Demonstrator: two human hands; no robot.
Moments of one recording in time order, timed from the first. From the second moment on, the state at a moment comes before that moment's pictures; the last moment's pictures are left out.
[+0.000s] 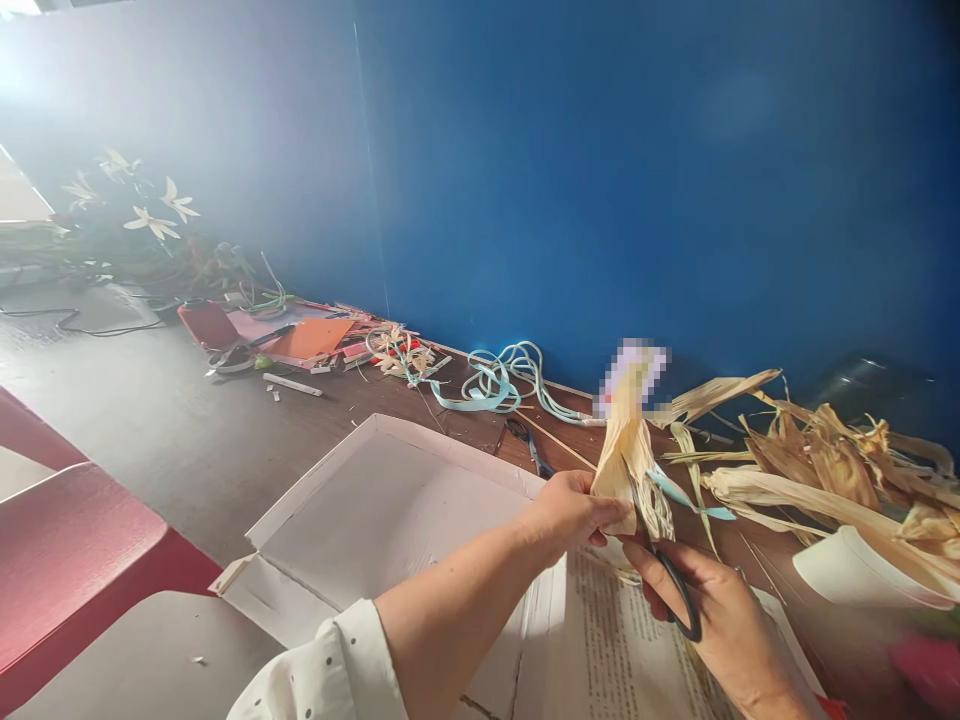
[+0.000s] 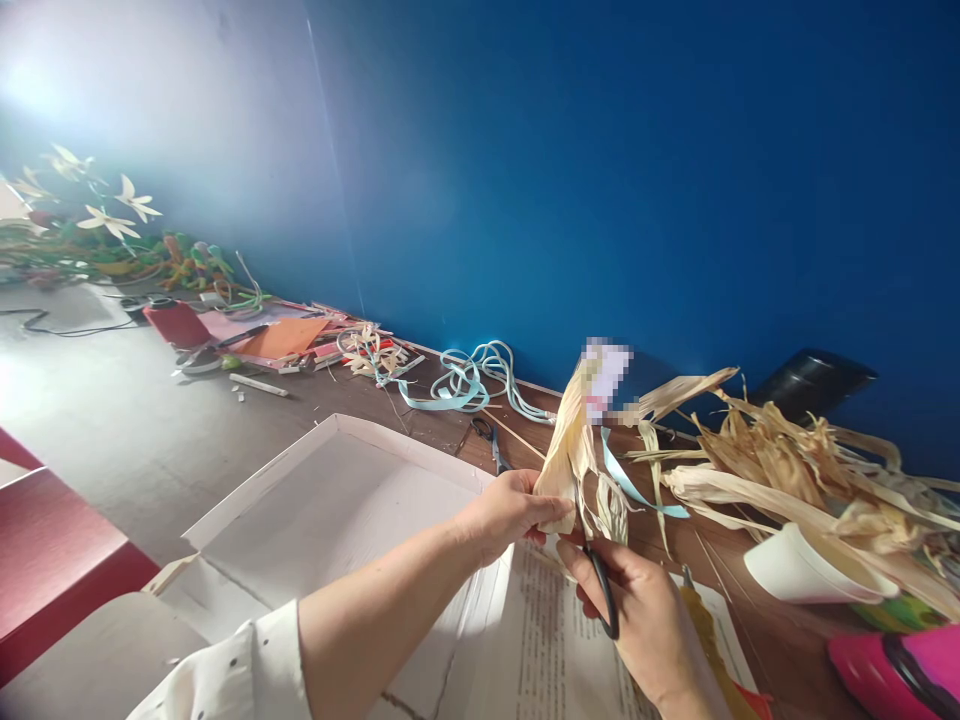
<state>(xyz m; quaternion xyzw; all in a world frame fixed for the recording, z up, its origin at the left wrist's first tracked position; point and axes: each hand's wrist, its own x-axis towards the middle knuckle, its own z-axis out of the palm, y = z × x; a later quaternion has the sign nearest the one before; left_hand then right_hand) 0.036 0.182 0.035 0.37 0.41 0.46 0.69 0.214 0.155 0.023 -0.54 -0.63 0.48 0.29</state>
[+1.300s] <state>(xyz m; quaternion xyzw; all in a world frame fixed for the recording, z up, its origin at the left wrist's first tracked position) 0.029 0.186 0.039 0.38 0.44 0.48 0.66 0.214 0.152 0.033 -0.53 -0.69 0.42 0.28</state>
